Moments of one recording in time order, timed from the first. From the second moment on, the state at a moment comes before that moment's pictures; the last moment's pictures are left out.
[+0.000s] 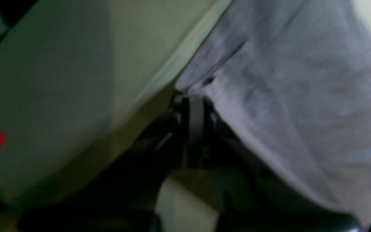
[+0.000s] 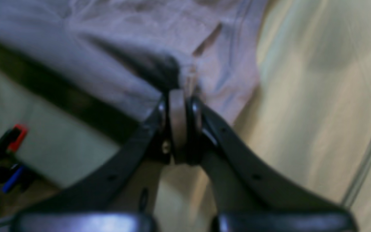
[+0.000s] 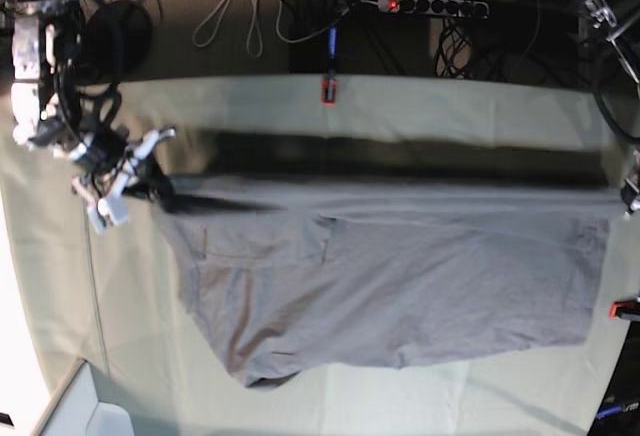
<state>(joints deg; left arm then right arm) -8.7 -28.1 -39.2 53.0 -34.2 -13.2 40.9 -11.8 20.4 7.3 89.1 24.0 34.2 -31.2</state>
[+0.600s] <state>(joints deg) 3.3 -23.7 -39.7 54.0 -35.5 -13.7 38.1 -29.7 23.6 8.2 89.0 24.1 34.3 -16.3</state>
